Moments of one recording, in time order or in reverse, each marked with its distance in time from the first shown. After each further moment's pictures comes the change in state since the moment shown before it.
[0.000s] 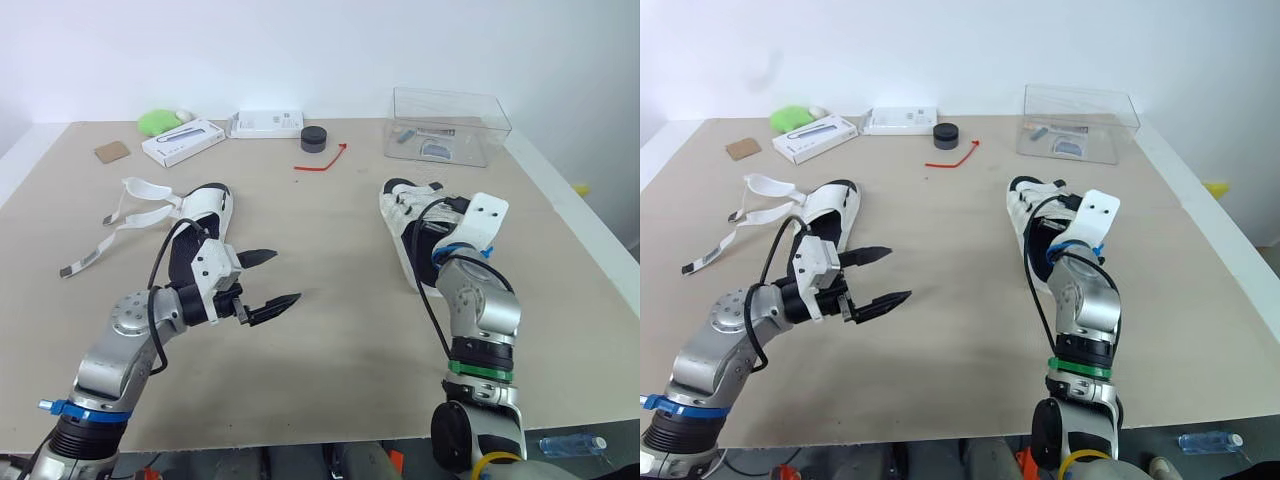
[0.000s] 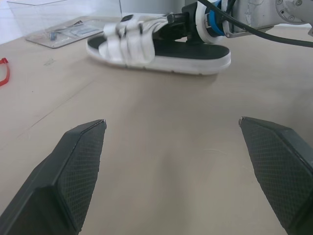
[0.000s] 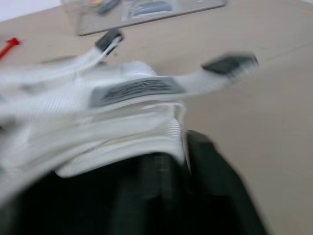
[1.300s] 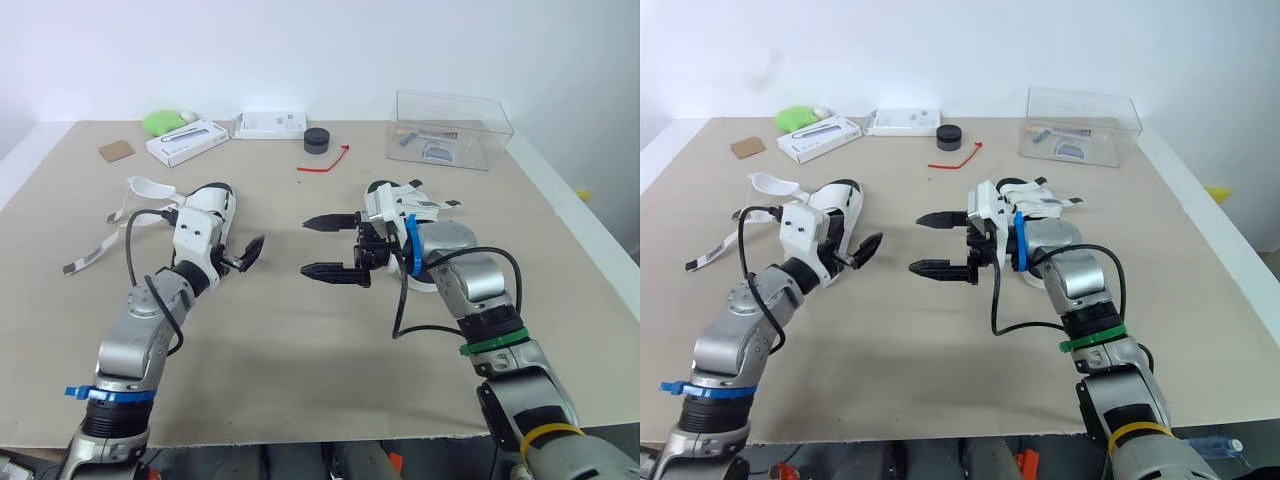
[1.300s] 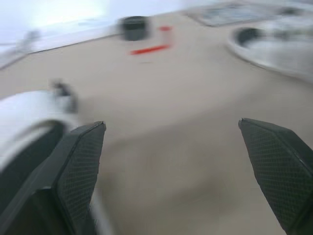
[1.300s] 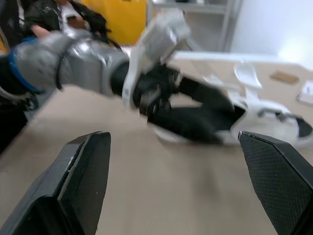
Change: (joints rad) left arm -0.126 -0.214 0.103 0.060 0.157 0.263 0.616; right arm -0.155 -0.295 0.529 0.228 0.231 -0.481 1.458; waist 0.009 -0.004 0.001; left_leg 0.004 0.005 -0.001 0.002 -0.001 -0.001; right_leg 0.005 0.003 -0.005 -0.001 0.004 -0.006
